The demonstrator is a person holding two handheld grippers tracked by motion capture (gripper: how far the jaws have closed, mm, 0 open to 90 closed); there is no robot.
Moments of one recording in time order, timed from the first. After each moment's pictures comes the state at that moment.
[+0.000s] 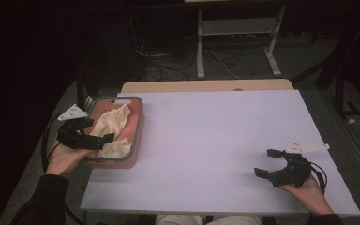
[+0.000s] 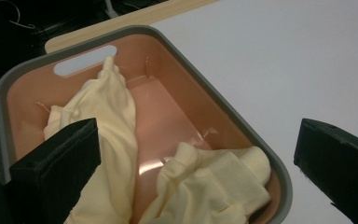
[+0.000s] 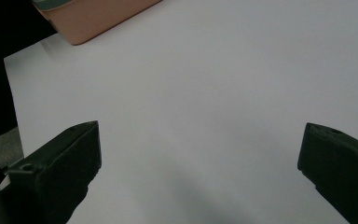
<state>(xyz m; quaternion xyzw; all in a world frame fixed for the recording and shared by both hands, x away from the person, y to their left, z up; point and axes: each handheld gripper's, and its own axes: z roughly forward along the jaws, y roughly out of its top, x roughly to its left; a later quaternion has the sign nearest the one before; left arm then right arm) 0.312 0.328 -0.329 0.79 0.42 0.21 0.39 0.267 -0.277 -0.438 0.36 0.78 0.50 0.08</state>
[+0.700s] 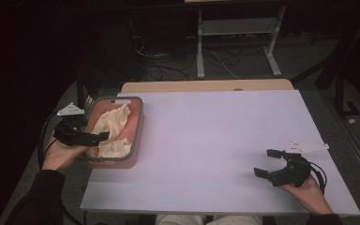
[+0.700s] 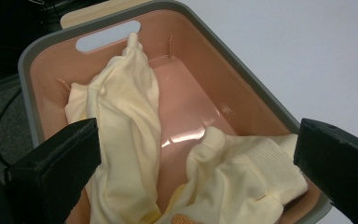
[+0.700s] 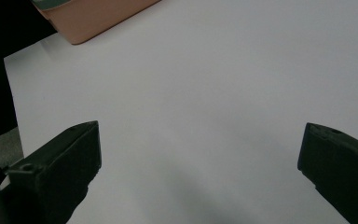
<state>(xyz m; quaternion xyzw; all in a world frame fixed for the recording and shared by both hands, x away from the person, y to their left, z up) 0.328 0.341 -0.335 0.80 0.44 0.20 0.36 0.267 -0.276 -0.439 0.36 0.78 0.50 0.08</state>
